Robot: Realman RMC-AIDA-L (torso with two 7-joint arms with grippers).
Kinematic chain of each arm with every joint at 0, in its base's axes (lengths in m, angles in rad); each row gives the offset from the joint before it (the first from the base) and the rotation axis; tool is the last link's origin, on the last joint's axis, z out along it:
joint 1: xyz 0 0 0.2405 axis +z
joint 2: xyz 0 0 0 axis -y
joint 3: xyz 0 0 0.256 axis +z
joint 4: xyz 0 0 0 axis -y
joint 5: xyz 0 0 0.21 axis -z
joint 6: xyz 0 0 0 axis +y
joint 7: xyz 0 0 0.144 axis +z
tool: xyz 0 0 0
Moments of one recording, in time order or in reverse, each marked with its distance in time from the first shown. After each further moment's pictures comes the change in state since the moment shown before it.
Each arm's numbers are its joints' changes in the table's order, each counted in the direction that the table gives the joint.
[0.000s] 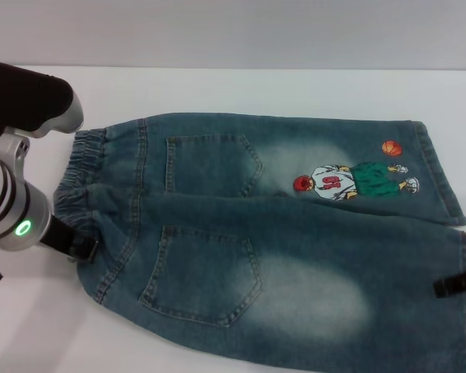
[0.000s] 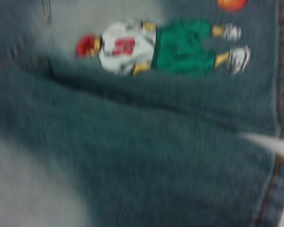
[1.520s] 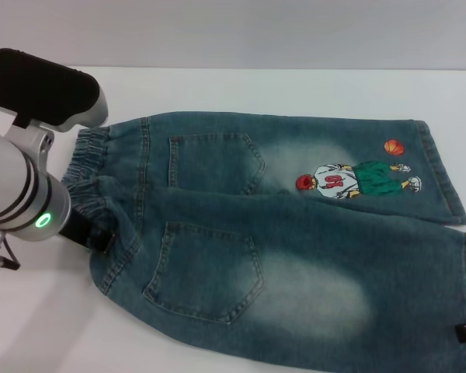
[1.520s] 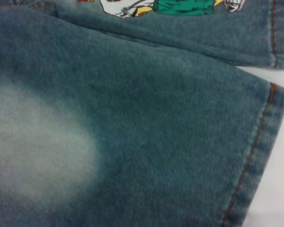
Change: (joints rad) left arm -0.046 0.000 0.033 -0.036 0.002 0.032 0.014; right arm -0.215 -0.013 -0.106 0.262 0.014 0.074 0.072
